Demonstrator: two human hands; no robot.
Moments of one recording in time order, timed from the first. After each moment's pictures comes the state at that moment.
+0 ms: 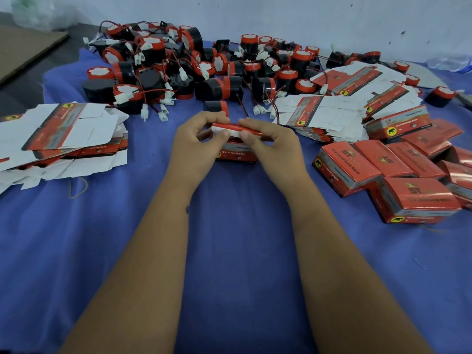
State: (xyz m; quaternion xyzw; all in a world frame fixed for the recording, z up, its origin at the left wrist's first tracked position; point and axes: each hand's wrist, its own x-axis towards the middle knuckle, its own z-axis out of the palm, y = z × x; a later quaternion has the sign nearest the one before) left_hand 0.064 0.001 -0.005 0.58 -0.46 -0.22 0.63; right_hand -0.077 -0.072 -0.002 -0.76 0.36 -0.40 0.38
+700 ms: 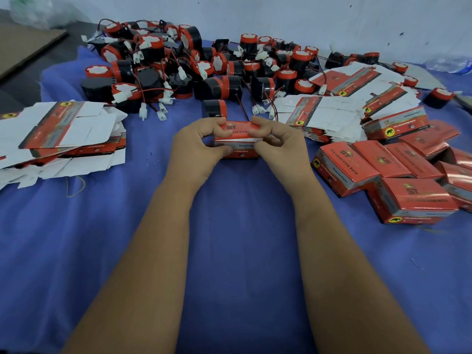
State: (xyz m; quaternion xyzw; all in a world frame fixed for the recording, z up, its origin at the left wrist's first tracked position) left_hand 0.067 -0.004 -0.015 0.62 -0.51 -0.17 0.57; right_hand -0.084 -0.070 -0.001 -0.69 0.33 -0.43 0.48
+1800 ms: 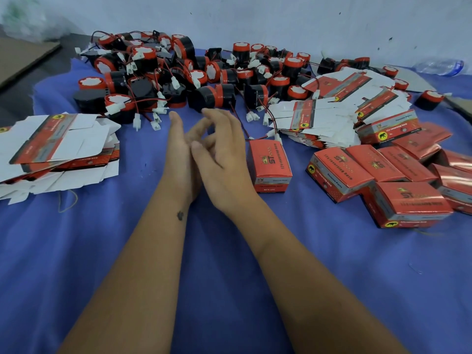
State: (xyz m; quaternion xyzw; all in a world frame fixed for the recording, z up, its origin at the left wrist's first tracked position) left_hand 0.061 -0.005 0.002 0.38 -0.30 -0.52 0.70; right_hand -0.024 -0.014 0.007 -0.77 0.30 -0.45 0.34
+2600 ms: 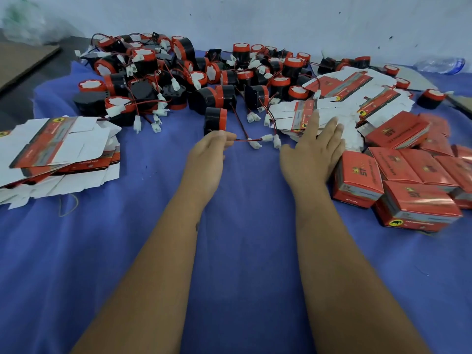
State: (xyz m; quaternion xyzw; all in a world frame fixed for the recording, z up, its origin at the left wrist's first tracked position) left_hand 0.044 -0.011 -0.007 0.61 -0.42 -0.32 0.59; right_hand -0.101 -0.105 -0.008 -0.70 0.66 -0.27 0.04
